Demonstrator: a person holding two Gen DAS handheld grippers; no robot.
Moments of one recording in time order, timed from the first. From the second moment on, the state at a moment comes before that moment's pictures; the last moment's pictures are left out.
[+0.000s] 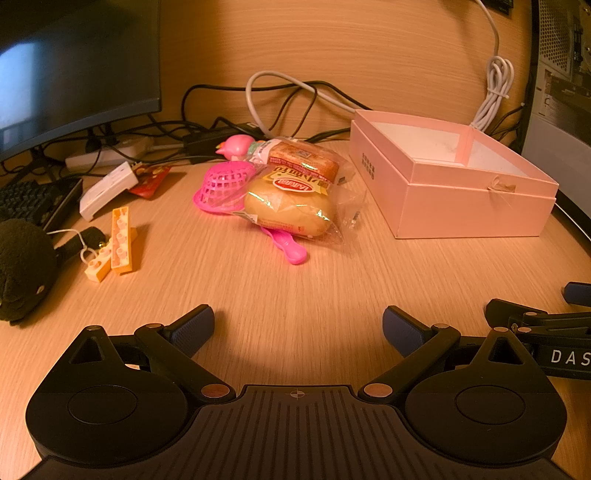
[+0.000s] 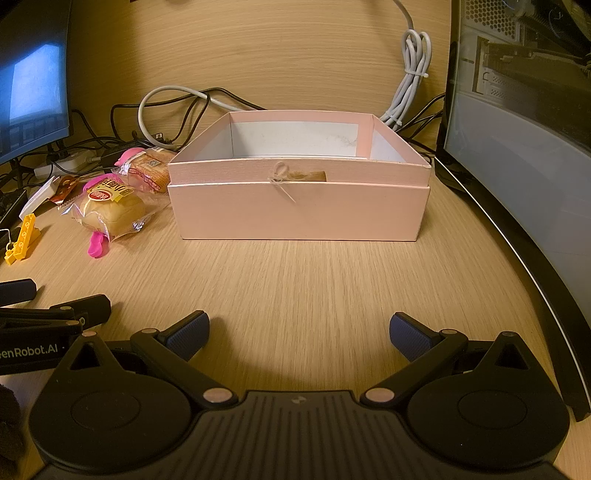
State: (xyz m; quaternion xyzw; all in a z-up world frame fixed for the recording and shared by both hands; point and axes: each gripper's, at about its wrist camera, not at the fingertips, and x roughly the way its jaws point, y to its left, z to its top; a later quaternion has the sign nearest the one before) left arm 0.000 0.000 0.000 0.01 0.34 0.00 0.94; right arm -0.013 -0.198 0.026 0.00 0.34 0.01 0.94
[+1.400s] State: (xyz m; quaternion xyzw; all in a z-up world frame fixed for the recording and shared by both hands) left arm 0.003 0.202 0.063 -0.04 0.34 0.20 0.92; right arm -0.009 -0.141 0.062 -0.03 0.42 0.11 0.90
